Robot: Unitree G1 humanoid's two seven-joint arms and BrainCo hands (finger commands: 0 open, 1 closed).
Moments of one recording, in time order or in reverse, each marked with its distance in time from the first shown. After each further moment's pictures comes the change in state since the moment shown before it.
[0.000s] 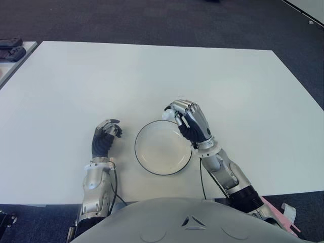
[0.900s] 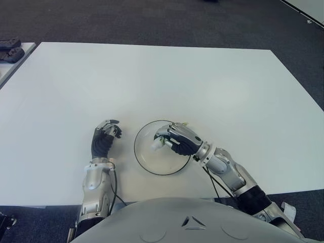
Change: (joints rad) left arm 0.003 0.000 -0.003 0.002 -0.003 -0.007 0.000; right arm -0.012 -0.095 0.052 0.001 0.197 -0.011 0.550
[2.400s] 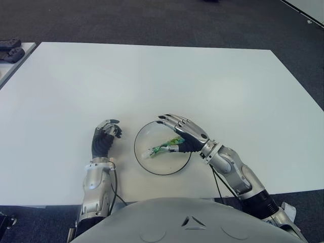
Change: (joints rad) left arm -0.006 0.001 0.001 0.006 0.000 0.003 0.000; right arm 0.061 -0.021 -0.074 -0.148 -0.174 0.197 0.017
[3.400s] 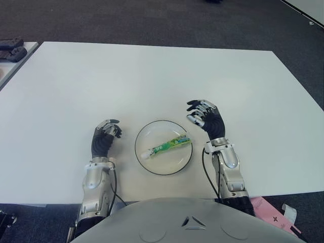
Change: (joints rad) left arm -0.003 0.005 0.000 0.001 0.001 0.000 0.000; right arm 0.074 0.393 -0.335 0.189 0.986 0.122 0.008
